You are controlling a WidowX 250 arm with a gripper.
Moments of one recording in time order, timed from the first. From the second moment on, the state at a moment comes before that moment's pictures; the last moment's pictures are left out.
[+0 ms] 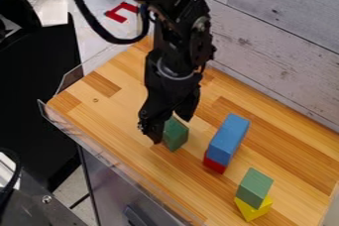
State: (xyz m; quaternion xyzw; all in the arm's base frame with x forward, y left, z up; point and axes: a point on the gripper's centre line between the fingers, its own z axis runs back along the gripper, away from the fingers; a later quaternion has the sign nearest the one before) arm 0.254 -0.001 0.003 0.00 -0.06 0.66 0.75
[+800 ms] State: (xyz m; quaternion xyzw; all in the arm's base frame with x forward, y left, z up) arm 0.251 0.006 -0.014 -0.01 -0.03 0.66 0.75
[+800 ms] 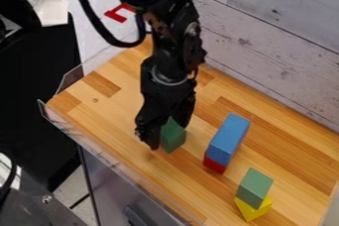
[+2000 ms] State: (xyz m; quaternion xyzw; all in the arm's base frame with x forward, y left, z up) arm 0.250 0.007 0.094 0.01 -0.11 0.31 0.95
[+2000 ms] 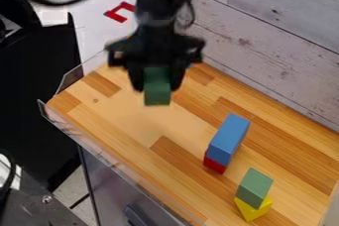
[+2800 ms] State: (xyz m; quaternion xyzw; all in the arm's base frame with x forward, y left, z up) arm 0.279 -0.051 0.077 -0.01 -0.09 0.04 1.00
